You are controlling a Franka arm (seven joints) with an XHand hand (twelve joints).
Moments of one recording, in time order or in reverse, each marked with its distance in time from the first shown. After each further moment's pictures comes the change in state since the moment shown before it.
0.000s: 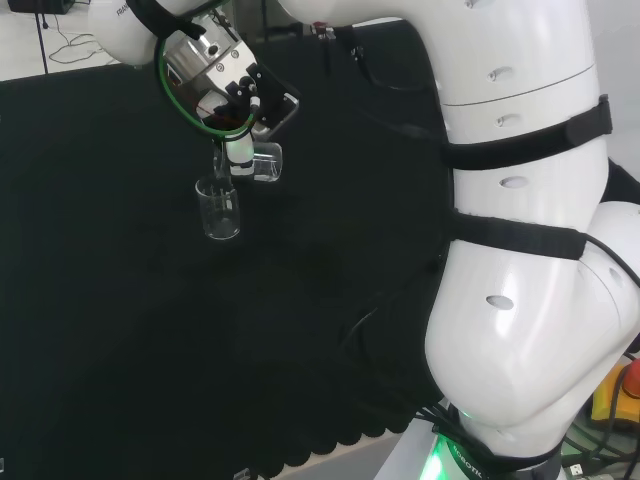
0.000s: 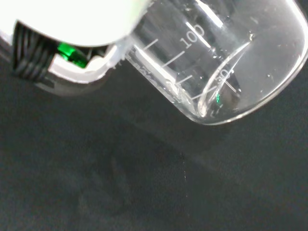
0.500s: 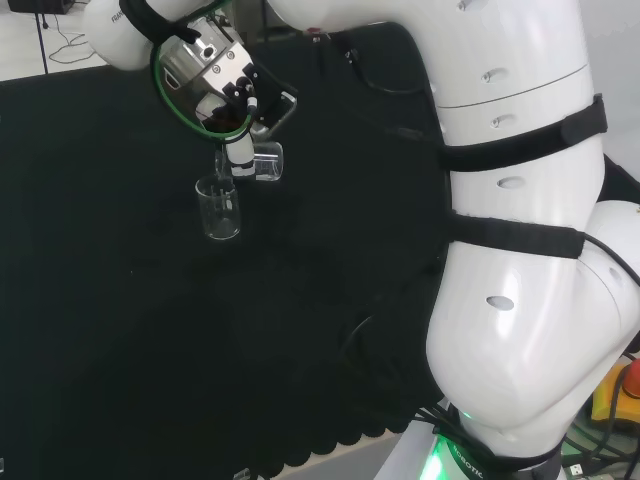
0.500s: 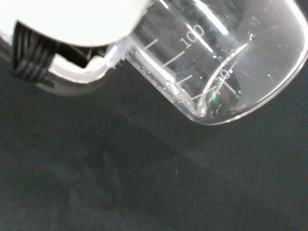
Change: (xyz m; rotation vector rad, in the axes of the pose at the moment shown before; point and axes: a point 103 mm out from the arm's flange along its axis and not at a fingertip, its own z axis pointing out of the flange) arm 0.001 0.001 -0.001 0.021 -0.038 0.002
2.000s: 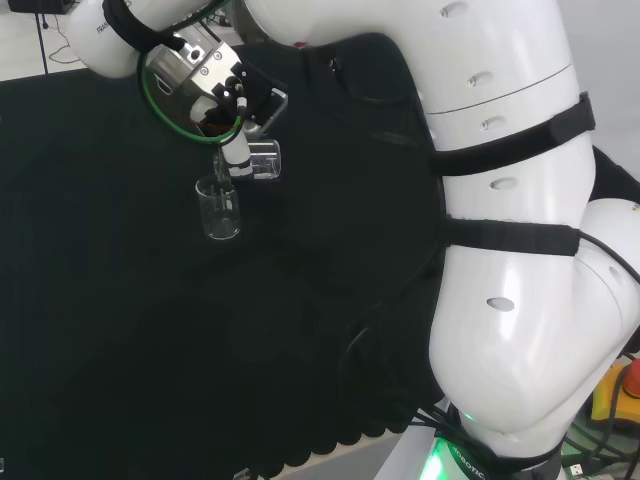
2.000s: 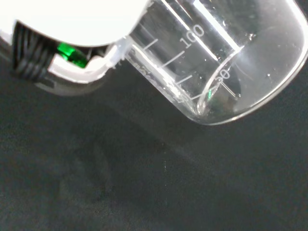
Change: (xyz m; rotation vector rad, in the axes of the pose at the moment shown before) arm 0.005 0.002 -0.008 0.045 -0.067 0.009
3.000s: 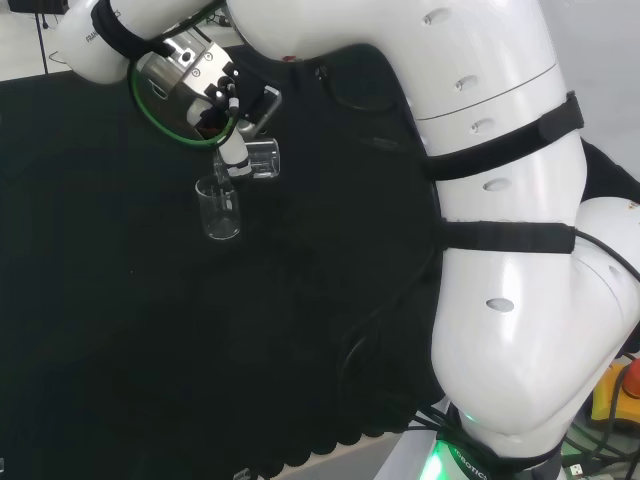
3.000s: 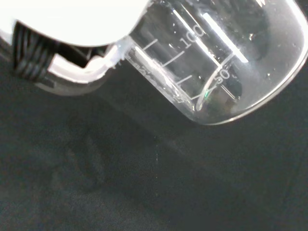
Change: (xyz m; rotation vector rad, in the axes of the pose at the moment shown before) arm 0.002 0.001 -0.005 0.041 -0.045 0.008
